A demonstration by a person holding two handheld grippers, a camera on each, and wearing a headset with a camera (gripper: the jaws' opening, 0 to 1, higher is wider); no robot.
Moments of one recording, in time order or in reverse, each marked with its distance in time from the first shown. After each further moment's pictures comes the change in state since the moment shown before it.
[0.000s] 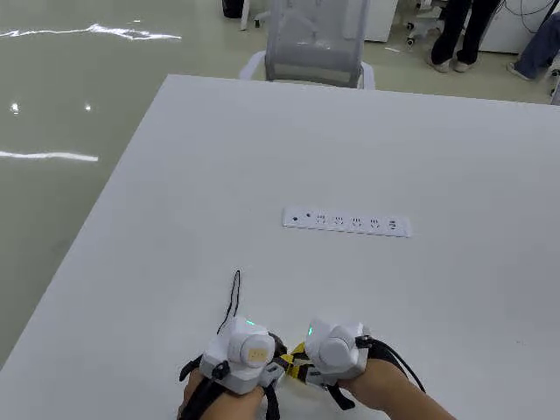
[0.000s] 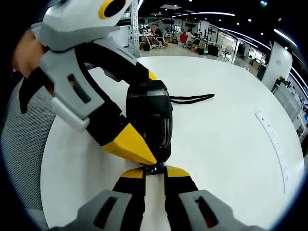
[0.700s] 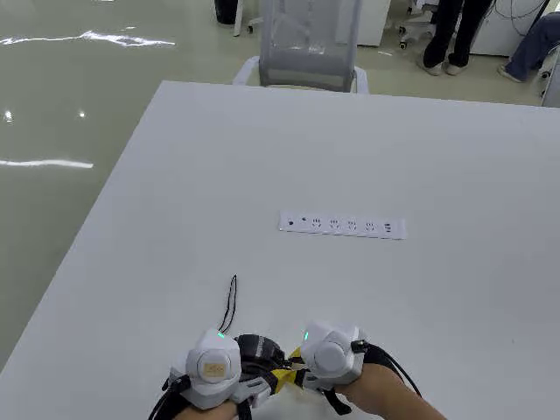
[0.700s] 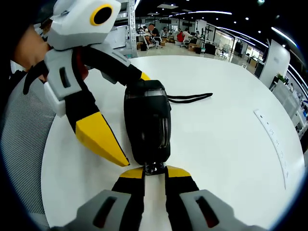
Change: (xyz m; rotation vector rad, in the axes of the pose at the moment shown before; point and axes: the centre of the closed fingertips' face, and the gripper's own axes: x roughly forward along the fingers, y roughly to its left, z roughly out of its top) left arm -0.013 -0.010 -0.004 -0.011 -0.085 -0.201; right arm 0.001 0.000 0.000 0.028 0.004 -0.018
